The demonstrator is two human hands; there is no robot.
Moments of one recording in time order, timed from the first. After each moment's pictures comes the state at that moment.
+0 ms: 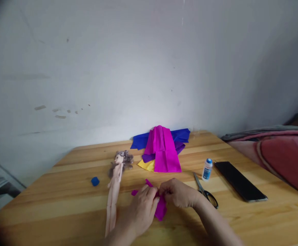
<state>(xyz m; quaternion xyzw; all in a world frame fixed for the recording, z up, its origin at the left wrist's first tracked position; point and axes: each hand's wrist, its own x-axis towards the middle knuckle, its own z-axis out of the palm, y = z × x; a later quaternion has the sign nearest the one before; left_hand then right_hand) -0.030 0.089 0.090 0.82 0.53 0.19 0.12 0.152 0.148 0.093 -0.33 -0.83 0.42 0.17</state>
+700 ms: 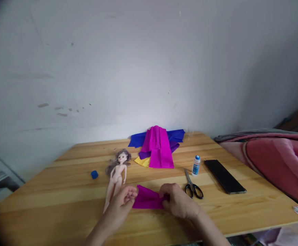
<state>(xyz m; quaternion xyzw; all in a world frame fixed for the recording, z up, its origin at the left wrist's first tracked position) -0.070 0.055 0.079 0.65 0.58 0.36 0.32 0.170 0.093 0.086 -0.39 -0.82 0.32 0.25</state>
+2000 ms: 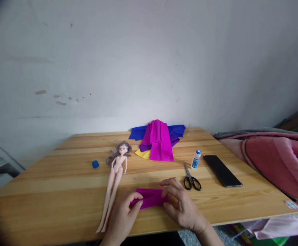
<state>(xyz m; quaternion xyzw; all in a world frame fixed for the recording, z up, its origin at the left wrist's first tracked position) -0.048 0.020 0.048 0.68 0.59 0.38 0.20 0.183 0.058 0.076 -0.34 -0.83 0.28 0.35</state>
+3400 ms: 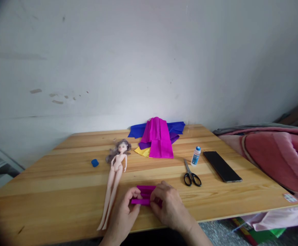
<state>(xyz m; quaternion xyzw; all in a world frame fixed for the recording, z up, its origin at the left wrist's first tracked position) -0.051 0.018 0.034 0.68 0.58 0.39 0.23 0.138 0.048 0.077 -0.40 -0.84 0.23 0.30</state>
